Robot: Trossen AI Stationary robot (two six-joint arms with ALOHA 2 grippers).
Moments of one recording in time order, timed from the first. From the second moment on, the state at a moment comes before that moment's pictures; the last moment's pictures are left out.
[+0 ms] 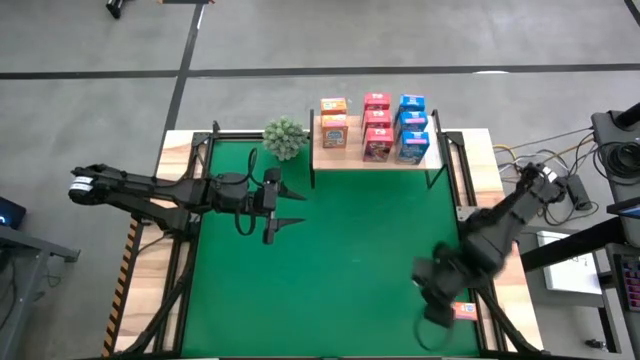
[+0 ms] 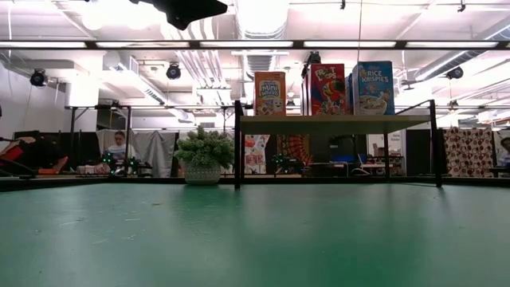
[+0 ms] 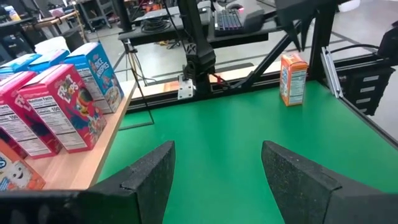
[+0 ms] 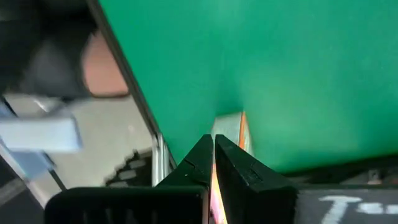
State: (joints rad) left arm -0.07 1.12 0.84 0.05 -0.06 0.16; right arm 0.74 1.44 1.40 -1.26 -0.17 1.14
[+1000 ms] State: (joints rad) left arm -0.07 1.12 0.84 0.06 -0.06 0.14; right arm 1.00 1.49 1.32 -1.29 -0.14 1.31
